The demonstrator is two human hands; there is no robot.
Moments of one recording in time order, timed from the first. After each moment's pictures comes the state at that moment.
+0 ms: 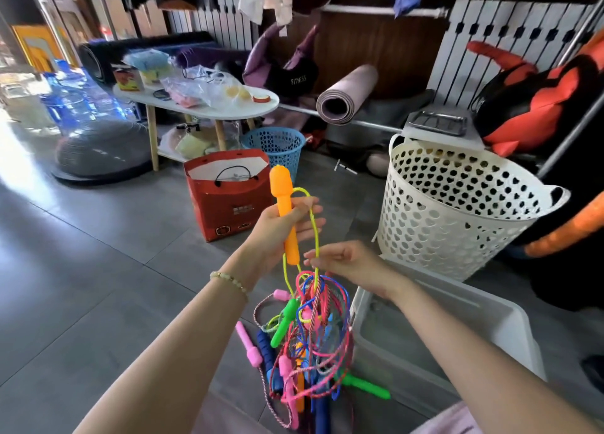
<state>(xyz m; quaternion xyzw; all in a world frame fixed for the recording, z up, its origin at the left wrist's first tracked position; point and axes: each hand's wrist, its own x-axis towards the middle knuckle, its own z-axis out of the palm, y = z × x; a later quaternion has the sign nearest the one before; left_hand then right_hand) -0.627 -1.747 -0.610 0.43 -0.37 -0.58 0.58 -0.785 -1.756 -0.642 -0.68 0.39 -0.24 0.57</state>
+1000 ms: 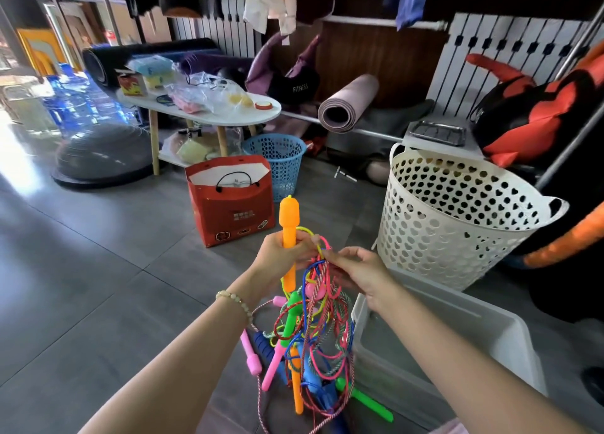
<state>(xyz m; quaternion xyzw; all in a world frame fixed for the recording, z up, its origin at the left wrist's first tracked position) -0.622 -1.744 -0.644 0.52 -0.42 -0.54 0.52 -0.773 -1.756 -0.644 -0.41 0.54 -0.39 0.62</state>
